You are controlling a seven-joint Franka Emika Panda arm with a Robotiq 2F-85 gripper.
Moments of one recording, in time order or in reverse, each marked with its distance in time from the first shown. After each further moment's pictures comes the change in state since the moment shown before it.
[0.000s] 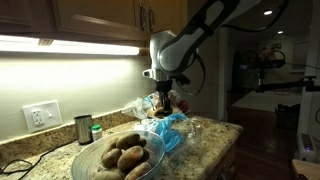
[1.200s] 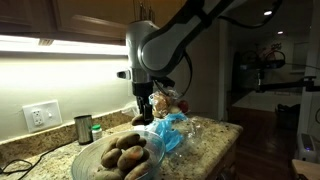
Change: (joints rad) arm 0.114 0.006 0.089 0.026 -0.033 -0.012 0.005
